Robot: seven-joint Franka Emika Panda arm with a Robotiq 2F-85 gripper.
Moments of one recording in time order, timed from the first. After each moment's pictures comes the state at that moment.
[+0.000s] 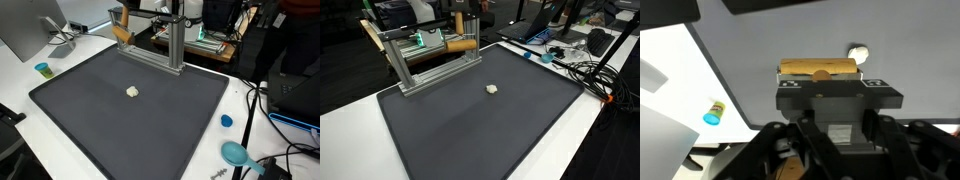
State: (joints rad) arm -0.17 -0.52 0.09 -2.52 -0.18 2.36 0.22
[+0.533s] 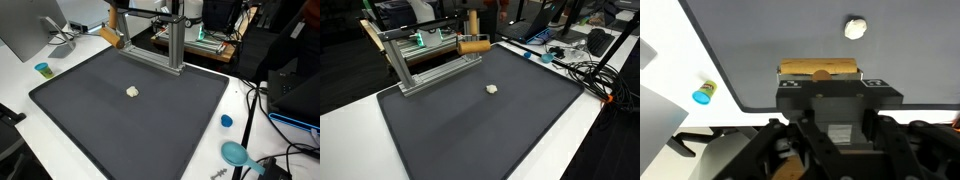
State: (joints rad) arm -0.17 -0.34 0.13 -2.33 -0.22 2.35 0.25
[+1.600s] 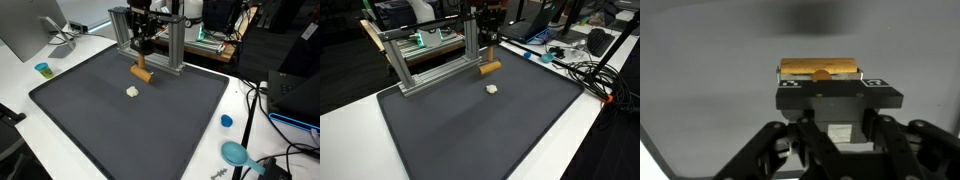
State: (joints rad) arm -0.02 -0.03 0.10 -2.29 -0.11 2.40 0.31
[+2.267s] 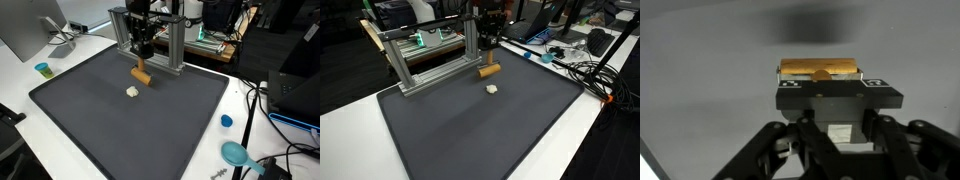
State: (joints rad) arm -0.01 0.01 0.09 -2.27 -0.11 2.41 0.32
